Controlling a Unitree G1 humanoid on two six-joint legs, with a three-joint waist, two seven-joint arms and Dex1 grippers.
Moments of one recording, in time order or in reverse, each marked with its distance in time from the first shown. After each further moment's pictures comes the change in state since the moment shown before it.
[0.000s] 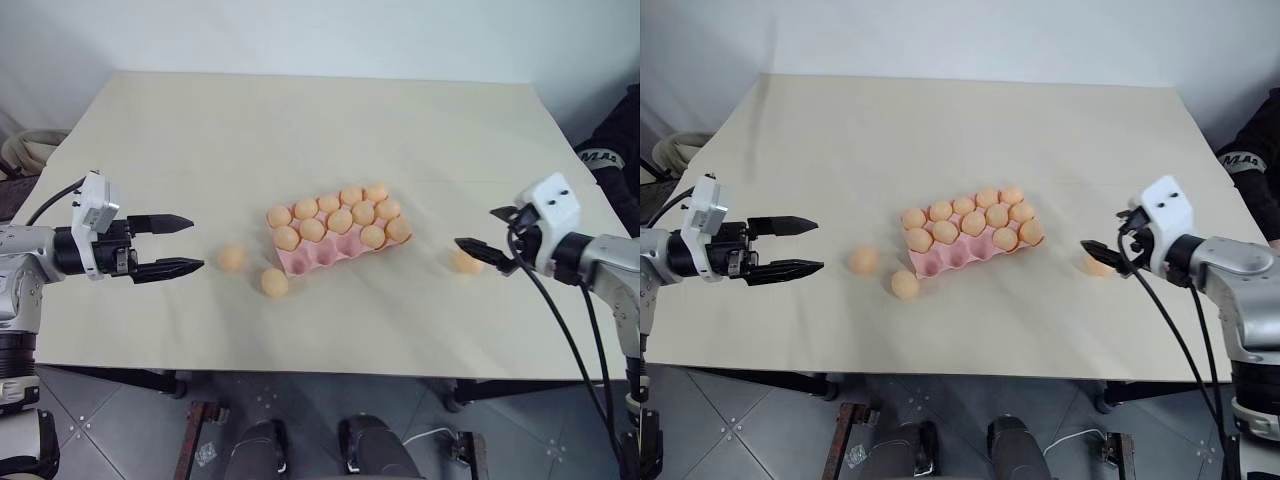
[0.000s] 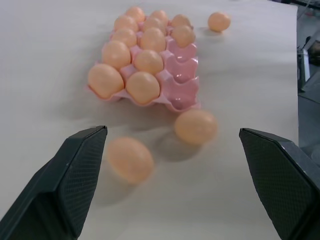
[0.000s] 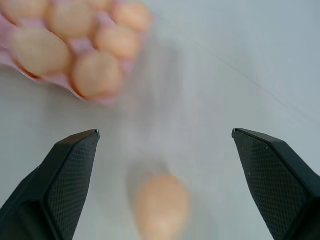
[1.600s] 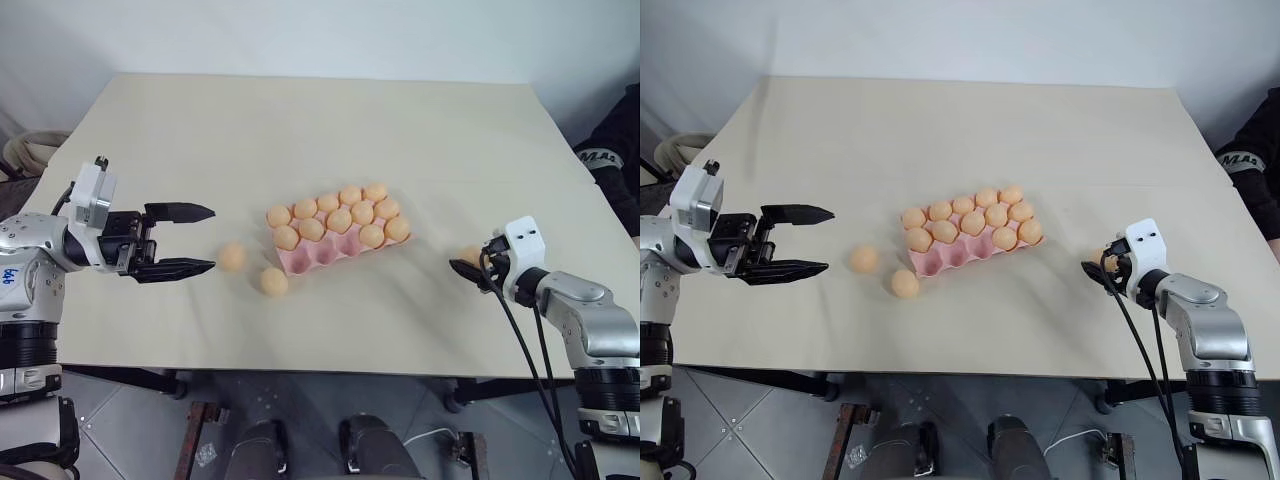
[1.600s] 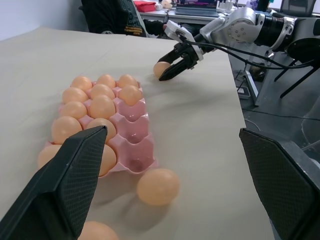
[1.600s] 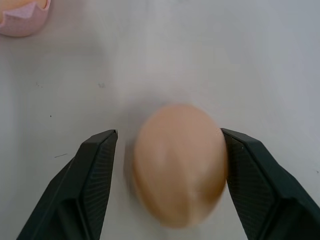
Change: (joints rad) left arm -0.058 -0.067 -0.007 0.015 -0.119 -0.101 -0.143; right arm 0.012 0.194 0.070 0.235 -0.064 -0.109 -0.151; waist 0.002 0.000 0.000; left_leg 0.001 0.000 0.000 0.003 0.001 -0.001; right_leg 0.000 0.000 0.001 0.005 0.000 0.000
